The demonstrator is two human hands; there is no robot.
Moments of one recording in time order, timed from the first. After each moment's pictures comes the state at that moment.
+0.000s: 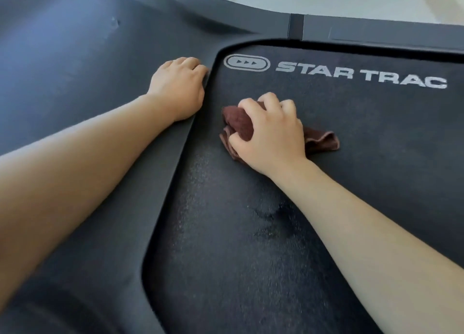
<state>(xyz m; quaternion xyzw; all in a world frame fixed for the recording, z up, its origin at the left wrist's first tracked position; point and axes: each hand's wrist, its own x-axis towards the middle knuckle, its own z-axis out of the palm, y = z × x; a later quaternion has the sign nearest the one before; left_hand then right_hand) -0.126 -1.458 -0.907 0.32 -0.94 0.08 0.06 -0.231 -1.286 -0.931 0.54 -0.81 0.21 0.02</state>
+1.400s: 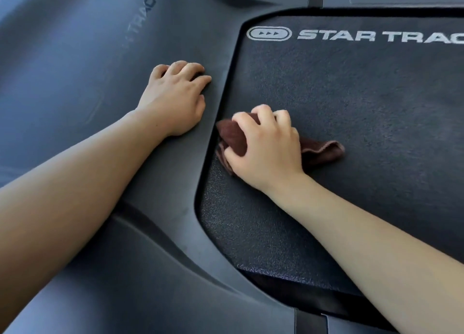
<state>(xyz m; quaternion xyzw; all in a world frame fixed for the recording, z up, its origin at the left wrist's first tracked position) -0.027 -1.398 -0.899 0.30 -0.95 0.11 0.05 -0.131 -1.229 -0.924 0.55 -0.81 0.21 0.00</state>
